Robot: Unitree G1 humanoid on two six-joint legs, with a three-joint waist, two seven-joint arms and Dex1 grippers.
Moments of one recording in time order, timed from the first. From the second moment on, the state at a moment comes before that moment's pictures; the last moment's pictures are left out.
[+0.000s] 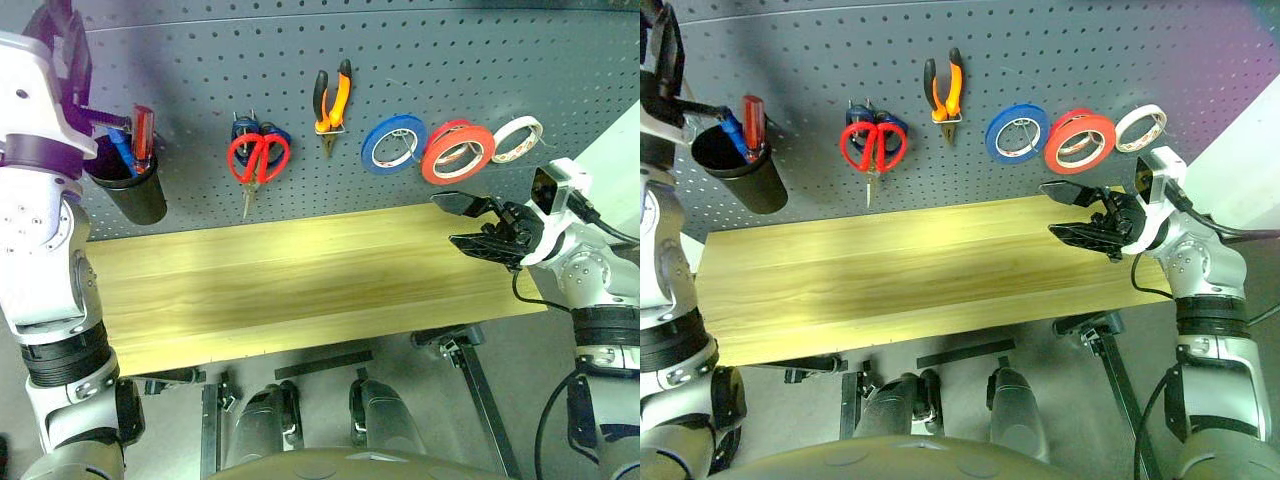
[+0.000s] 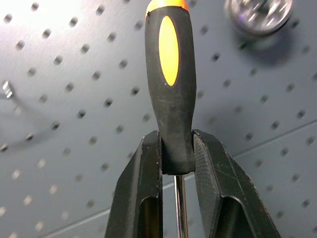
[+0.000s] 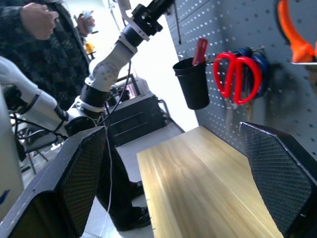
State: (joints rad) left arm -0.54 0.55 0.39 -0.36 -0.10 0.24 -0.17; right arm -0.58 -0.71 -0.13 0.36 0.83 0.43 1.61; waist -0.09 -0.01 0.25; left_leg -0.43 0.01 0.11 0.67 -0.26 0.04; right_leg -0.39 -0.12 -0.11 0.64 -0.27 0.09
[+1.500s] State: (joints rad) left arm -0.21 0.42 0.45 -0.15 -0.16 -0.05 -0.09; right arm -0.58 -0.72 -0.12 0.35 0.83 0.44 1.61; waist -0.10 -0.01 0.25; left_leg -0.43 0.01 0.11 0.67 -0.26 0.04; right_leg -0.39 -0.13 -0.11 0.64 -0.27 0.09
